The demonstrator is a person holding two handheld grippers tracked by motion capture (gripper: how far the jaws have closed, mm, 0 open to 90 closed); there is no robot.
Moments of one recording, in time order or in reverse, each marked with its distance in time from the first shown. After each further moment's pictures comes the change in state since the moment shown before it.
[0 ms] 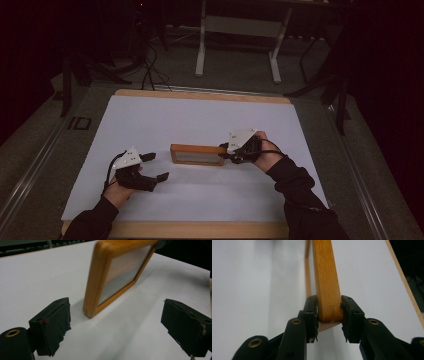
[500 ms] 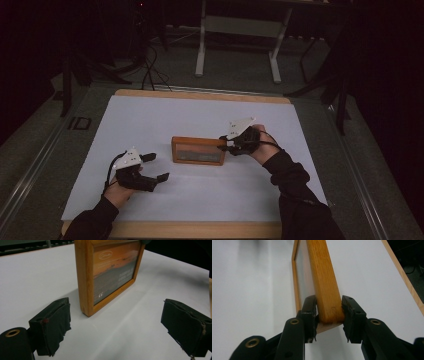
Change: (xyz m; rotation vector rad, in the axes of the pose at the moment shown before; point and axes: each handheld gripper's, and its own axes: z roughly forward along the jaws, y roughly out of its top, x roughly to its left) left arm 0.000 -0.001 0.001 0.000 -0.006 0.001; right arm -0.026 -0.003 0.010 -0.008 0.005 0.106
